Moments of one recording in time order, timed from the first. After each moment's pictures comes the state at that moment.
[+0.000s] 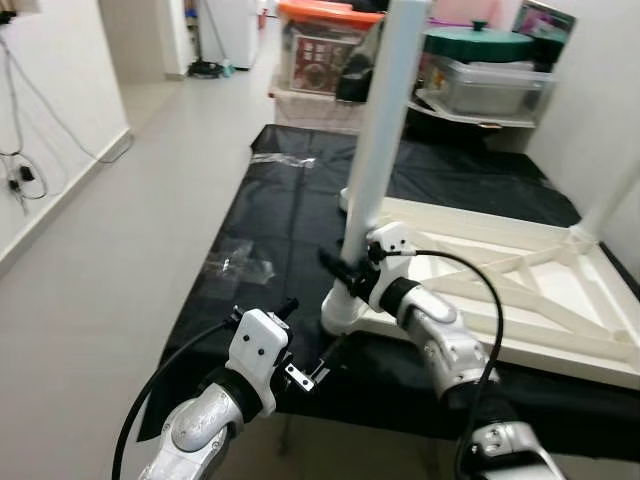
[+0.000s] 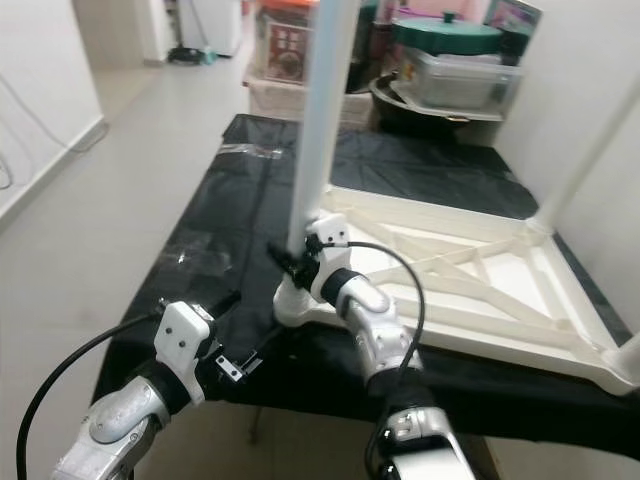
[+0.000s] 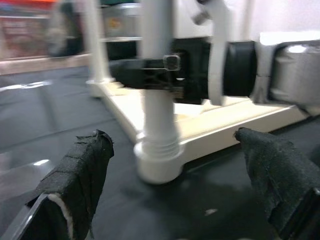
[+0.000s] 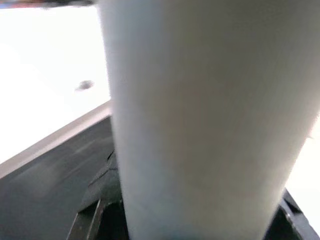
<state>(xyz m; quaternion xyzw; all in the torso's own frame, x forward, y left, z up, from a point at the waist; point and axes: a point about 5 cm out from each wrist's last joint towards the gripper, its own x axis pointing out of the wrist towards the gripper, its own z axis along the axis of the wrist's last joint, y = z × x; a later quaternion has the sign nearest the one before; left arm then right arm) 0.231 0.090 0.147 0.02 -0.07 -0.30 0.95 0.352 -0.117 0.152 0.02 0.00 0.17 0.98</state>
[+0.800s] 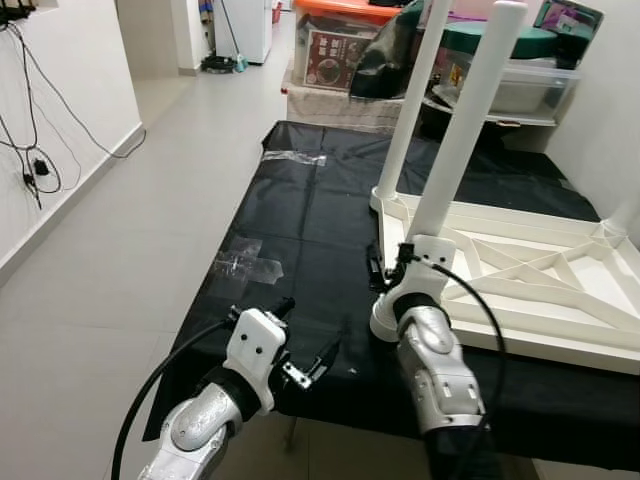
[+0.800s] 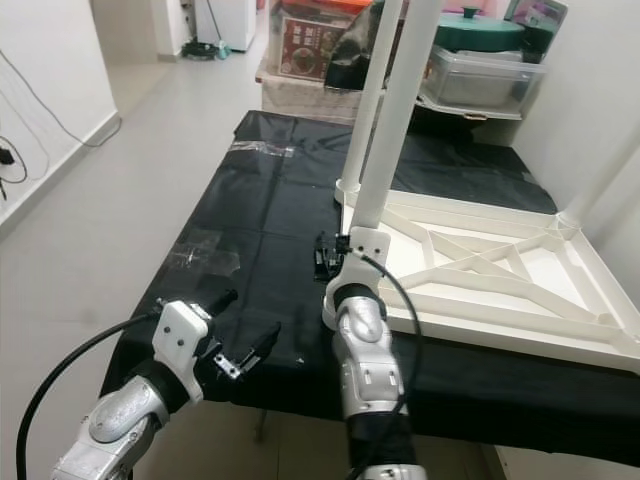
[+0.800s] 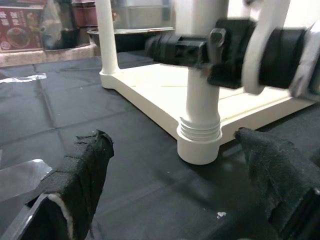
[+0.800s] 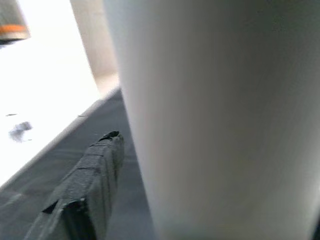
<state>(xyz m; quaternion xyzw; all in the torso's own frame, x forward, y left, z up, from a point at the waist) 0.233 0.091 0.145 0.03 -0.07 -0.30 0.95 0.331 -0.133 0.159 0.10 -0.03 0.11 0.99</state>
